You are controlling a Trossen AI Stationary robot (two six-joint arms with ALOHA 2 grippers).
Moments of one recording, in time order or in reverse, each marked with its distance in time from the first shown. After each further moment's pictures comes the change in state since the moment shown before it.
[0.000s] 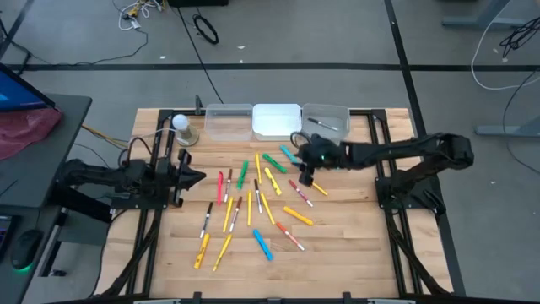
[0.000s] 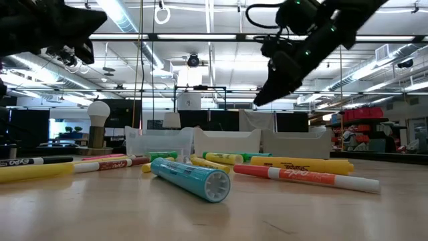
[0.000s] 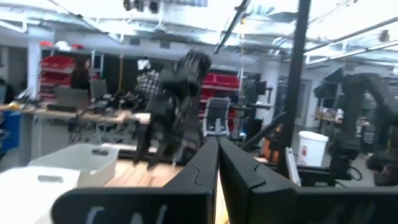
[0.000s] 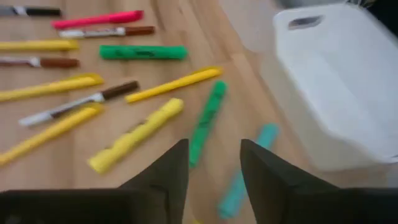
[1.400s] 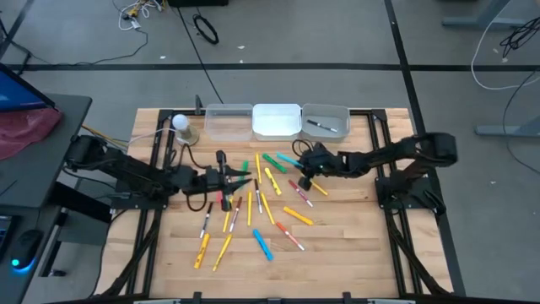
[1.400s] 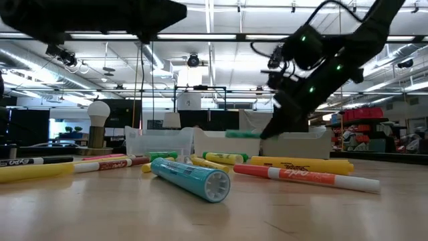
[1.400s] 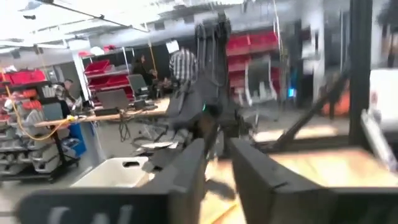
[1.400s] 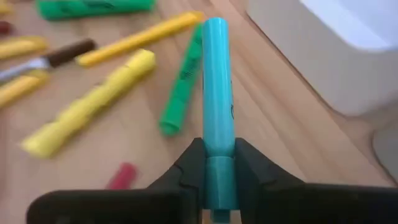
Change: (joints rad) left arm -0.046 1.126 0.422 0.557 -0.192 0.282; right arm 0.007 0.121 -0.177 0.282 0.057 0.077
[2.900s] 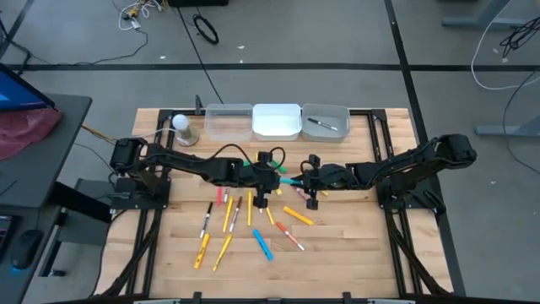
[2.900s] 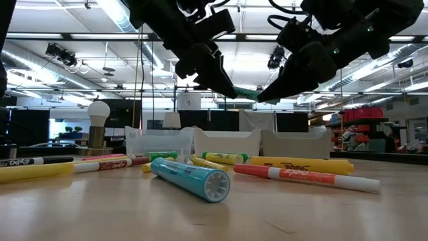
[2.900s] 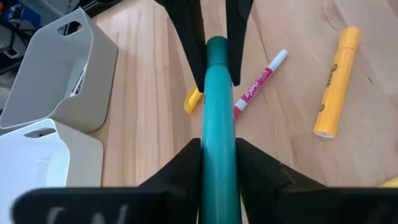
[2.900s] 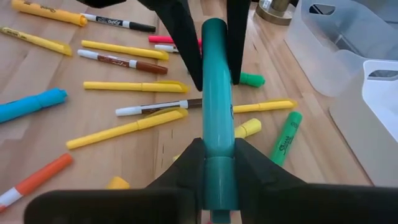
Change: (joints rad) left arm 0.129 0.469 0.722 -1.117 0.074 0.122; right arm 0.214 -0.135 0.001 0.040 -0.026 -0.183
